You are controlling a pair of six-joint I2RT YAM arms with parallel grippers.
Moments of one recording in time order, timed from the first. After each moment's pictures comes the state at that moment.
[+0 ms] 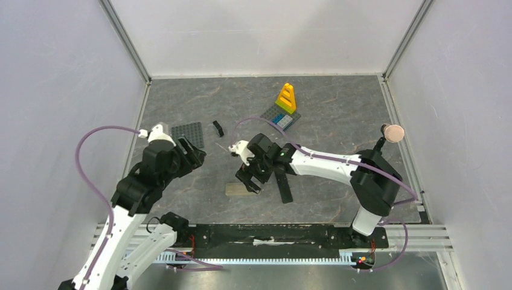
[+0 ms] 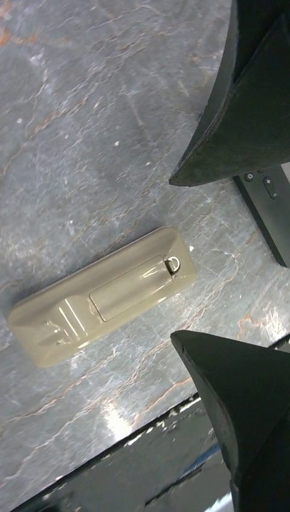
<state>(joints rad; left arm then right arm) -0.42 0.67 0.92 -0.89 -0.20 -0.76 0.97 1.69 1.14 -0.38 -0.19 0.02</state>
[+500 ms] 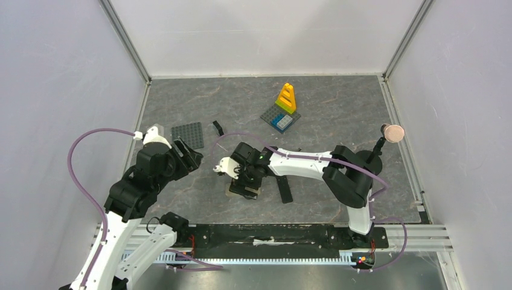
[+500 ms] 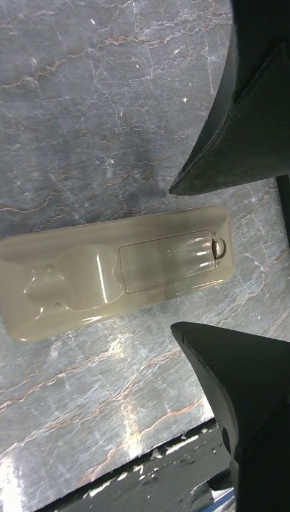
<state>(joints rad) -0.42 0.62 0.99 -0.98 -0.21 -0.76 1.06 1.93 1.33 -0.53 -0.20 -0.28</state>
